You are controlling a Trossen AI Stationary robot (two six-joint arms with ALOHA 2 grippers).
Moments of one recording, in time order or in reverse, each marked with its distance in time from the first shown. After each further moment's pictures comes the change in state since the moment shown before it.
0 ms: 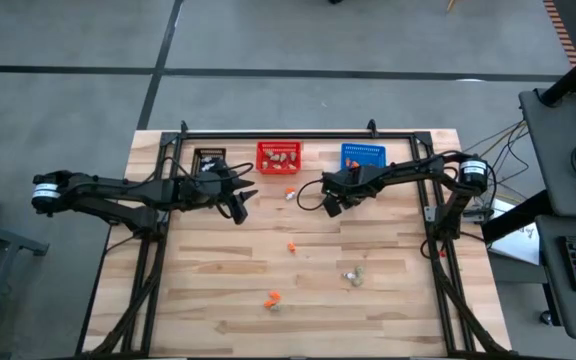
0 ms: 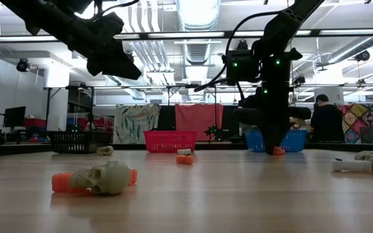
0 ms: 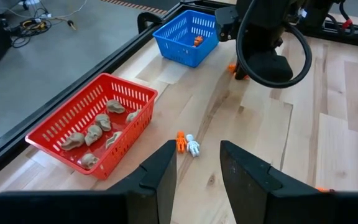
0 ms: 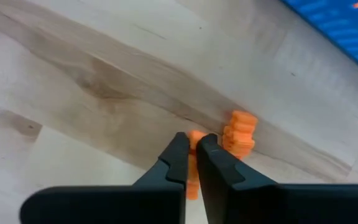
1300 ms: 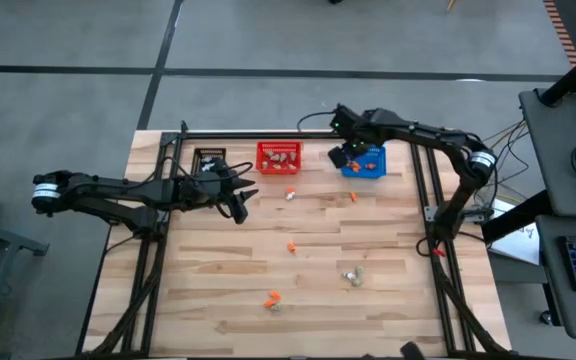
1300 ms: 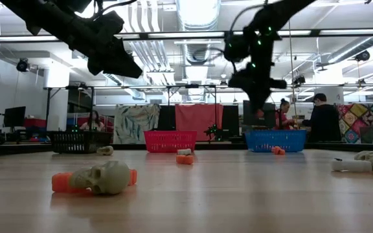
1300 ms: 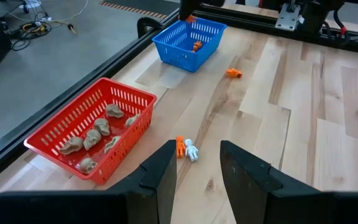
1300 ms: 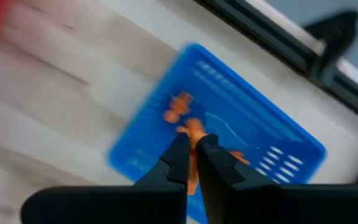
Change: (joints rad) left arm -0.001 0.000 0.000 0.018 0.000 -0.001; right arm -0.360 -0.039 0.372 -0.264 -0.002 -0.450
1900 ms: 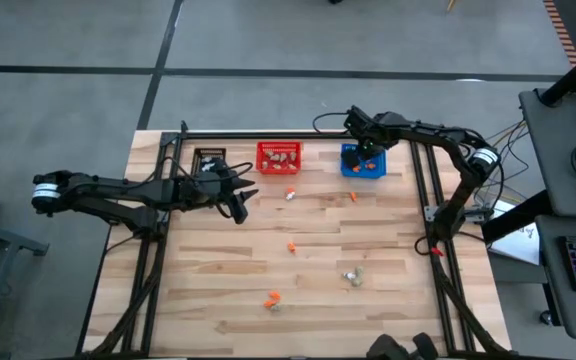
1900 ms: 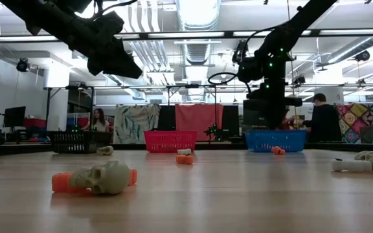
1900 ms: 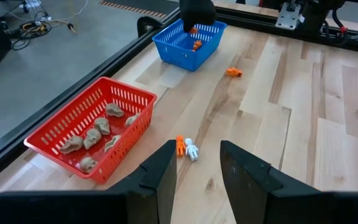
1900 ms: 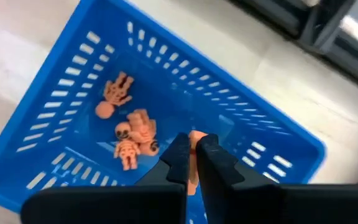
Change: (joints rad) left arm 0.000 0.000 -0.002 -0.001 0.000 0.000; right arm -0.148 0.001 -0.200 0.150 -0.020 -0.065
